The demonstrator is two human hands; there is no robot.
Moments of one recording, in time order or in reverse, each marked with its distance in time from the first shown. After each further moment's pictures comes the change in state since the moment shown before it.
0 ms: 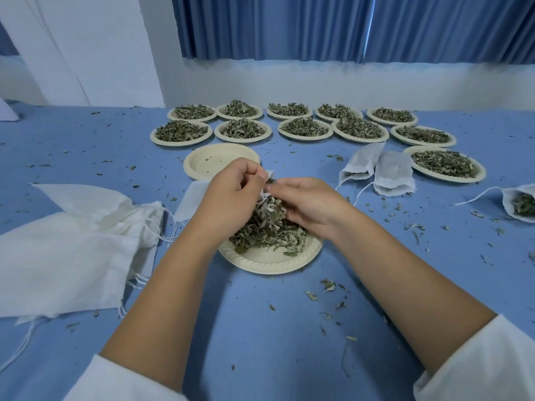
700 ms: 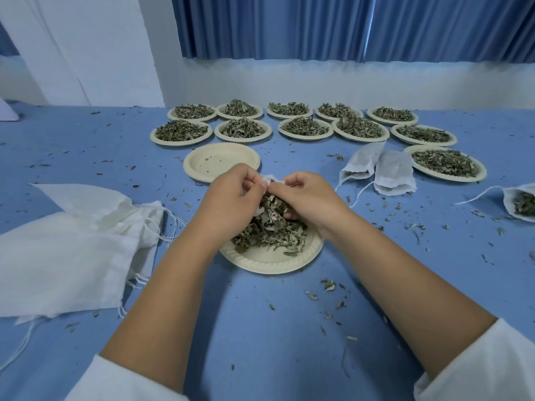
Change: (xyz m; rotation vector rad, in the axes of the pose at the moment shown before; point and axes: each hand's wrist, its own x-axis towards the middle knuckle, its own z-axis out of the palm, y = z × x) left_hand 0.003 -0.010 -0.001 0.252 -0.004 0.051; right_hand 0.003 0.003 0.002 -0.369 0.254 -0.120
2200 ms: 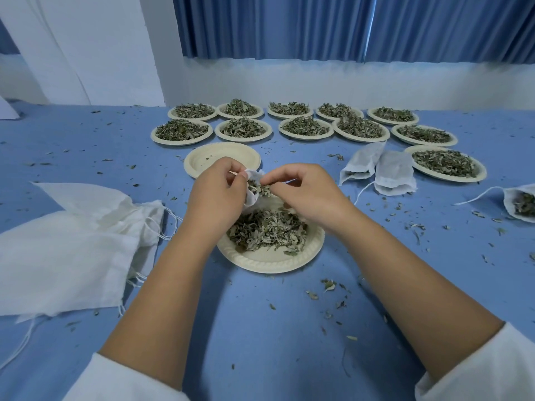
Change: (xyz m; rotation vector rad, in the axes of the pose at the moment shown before) left_hand 0.004 -0.005 -0.006 -0.032 0.152 -0.075; right_hand -0.017 -0.017 -0.007 -0.224 -0.058 -0.314
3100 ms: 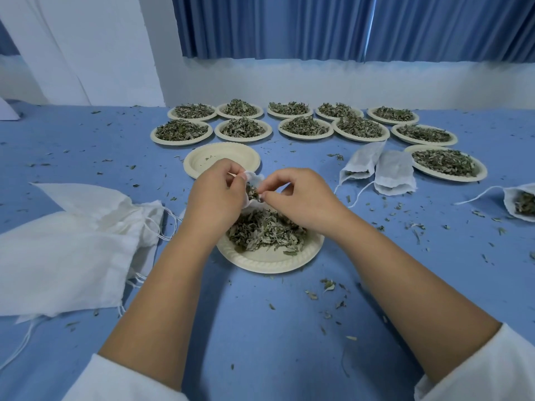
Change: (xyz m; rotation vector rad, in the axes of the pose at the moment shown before) left_hand -0.001 0.001 0.000 0.004 -0.005 -0.008; right_hand 0.000 0.002 0.005 -0.163 -0.050 -0.059
